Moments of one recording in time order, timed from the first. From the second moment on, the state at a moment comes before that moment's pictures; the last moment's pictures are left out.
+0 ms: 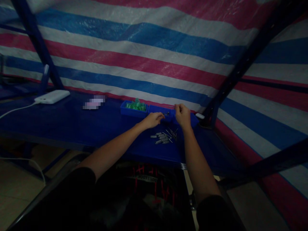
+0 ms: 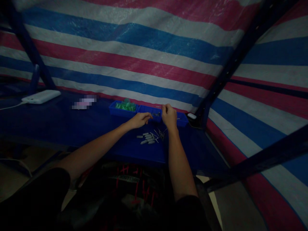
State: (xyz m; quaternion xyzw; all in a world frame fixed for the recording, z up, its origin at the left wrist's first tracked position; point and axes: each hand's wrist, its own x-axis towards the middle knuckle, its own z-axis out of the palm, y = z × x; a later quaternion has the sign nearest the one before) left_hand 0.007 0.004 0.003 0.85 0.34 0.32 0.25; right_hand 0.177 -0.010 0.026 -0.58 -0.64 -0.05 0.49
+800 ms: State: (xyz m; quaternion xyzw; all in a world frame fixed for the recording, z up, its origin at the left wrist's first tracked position) left_hand 0.010 0.014 0.015 0.70 0.42 0.45 0.36; right_hand 0.149 -0.013 0.015 -0.49 -0.75 0.08 0.44
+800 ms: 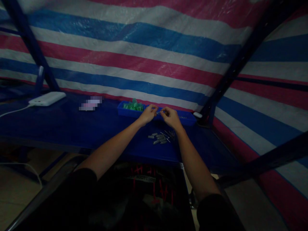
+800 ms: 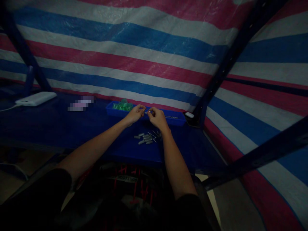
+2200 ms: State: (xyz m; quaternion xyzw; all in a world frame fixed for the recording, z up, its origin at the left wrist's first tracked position) left_hand 0.018 -0.001 0.002 0.90 0.32 0.25 0.14; right_hand 0.188 -0.010 0.018 -0.69 -0.53 -0.08 0.48
